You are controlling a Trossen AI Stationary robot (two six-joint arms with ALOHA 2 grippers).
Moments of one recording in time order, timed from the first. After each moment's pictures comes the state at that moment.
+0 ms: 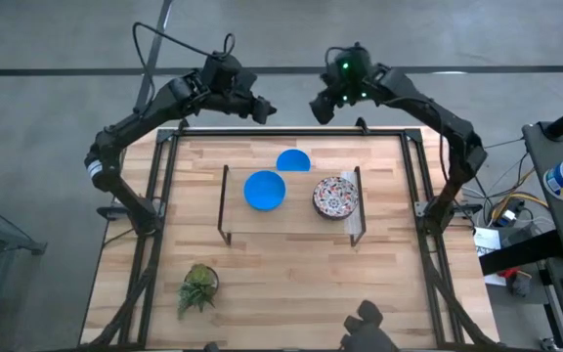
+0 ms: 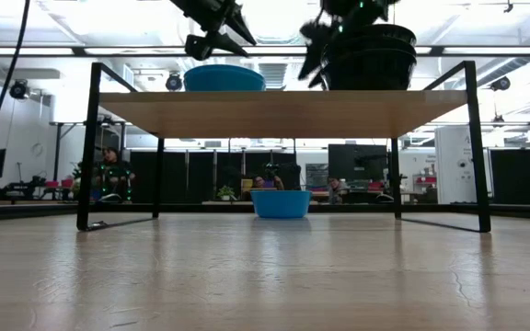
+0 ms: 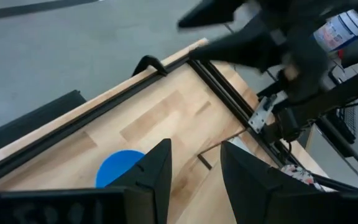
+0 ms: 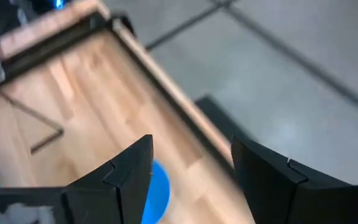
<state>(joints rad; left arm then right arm) 0.59 1.57 1.80 -0.75 0.22 -0.47 -0.69 1.72 1.83 -0.79 -0.13 0.05</state>
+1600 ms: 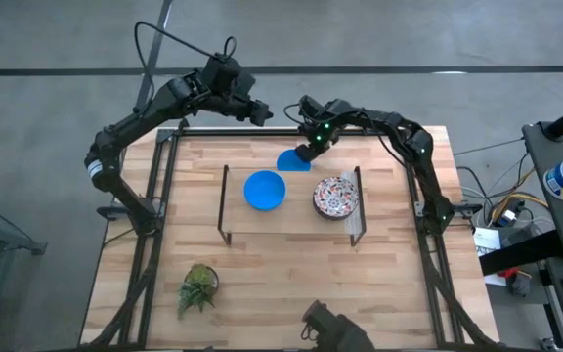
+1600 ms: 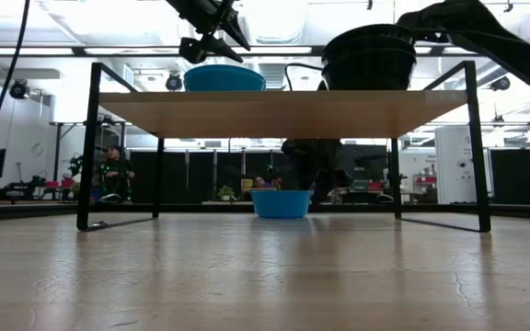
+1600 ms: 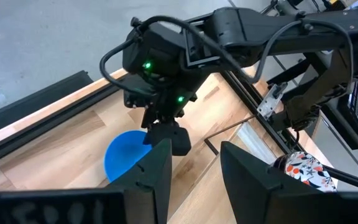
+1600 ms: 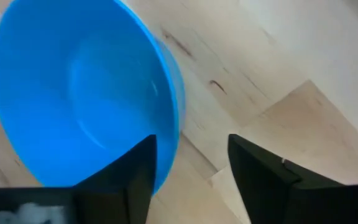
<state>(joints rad) 0.59 1.57 1.80 -0.83 0.22 -0.48 -0.69 2.21 1.72 -0.90 -0.38 0.16</state>
